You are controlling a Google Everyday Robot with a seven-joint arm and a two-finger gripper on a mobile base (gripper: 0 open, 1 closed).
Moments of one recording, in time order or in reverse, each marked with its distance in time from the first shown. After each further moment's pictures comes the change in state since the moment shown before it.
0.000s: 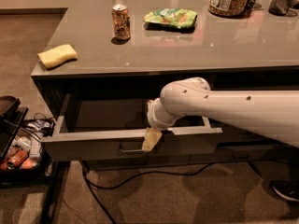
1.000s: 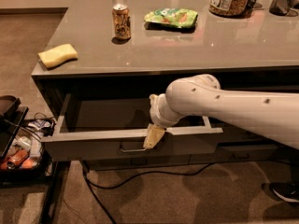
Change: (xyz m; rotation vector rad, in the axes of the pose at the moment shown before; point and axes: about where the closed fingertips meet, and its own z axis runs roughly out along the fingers) arm -0.005 -0.004 -0.037 0.061 -0.024 -0.008
